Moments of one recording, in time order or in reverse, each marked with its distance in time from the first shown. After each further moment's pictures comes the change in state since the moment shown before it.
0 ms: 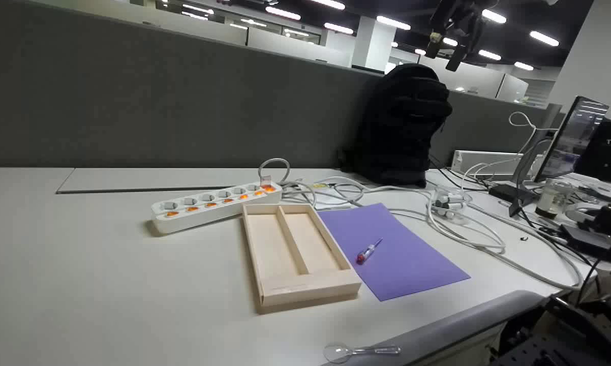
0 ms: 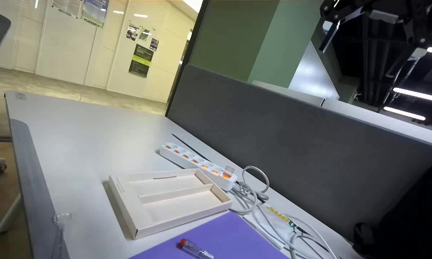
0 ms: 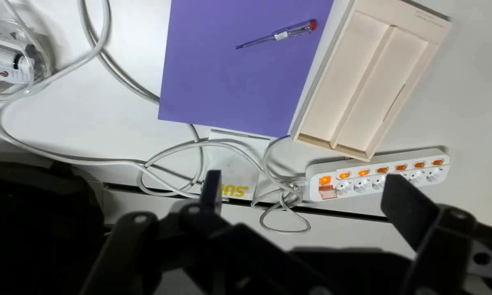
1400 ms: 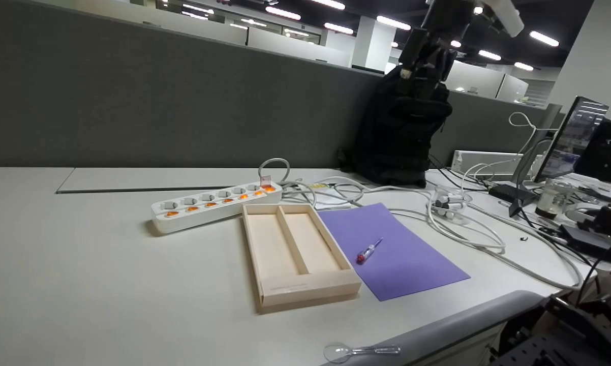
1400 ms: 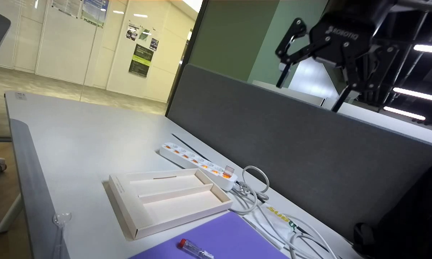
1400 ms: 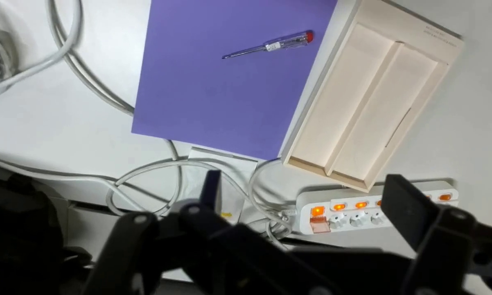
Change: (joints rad) arm -0.035 0.062 0.126 -0.113 -0.004 0.136 0.023
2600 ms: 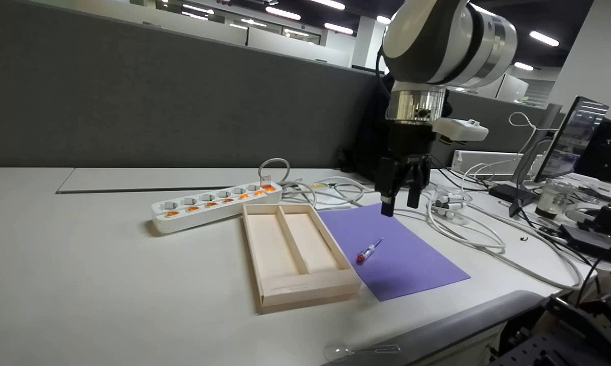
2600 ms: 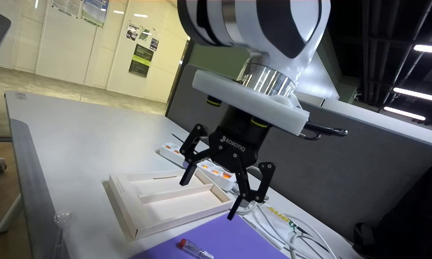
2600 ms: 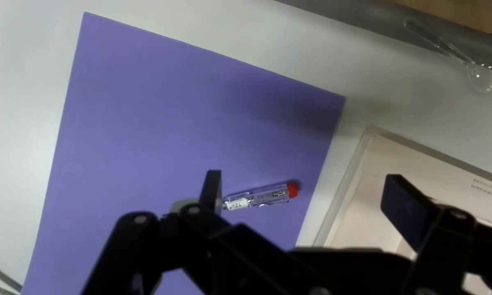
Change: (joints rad) arm -0.014 0.244 0.135 -0.286 -0.148 0.279 0.199
